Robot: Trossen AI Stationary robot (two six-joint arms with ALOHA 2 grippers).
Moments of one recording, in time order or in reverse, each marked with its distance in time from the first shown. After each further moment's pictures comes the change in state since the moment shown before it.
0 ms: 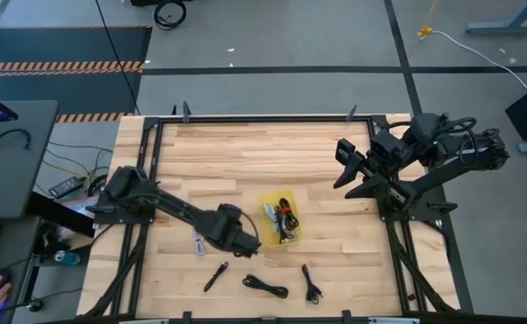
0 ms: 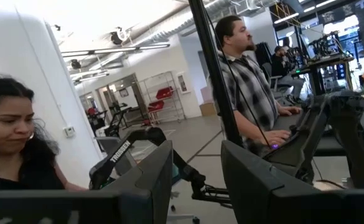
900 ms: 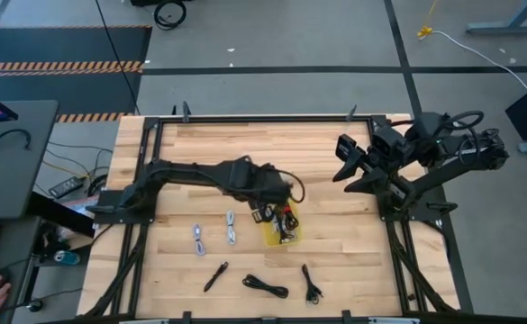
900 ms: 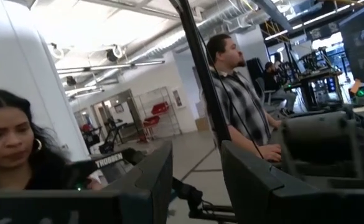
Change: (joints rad) left arm 0.239 0.212 0.811 -0.409 -0.192 1.019; right arm 0.000 0.005 0.000 0.064 0.051 0.025
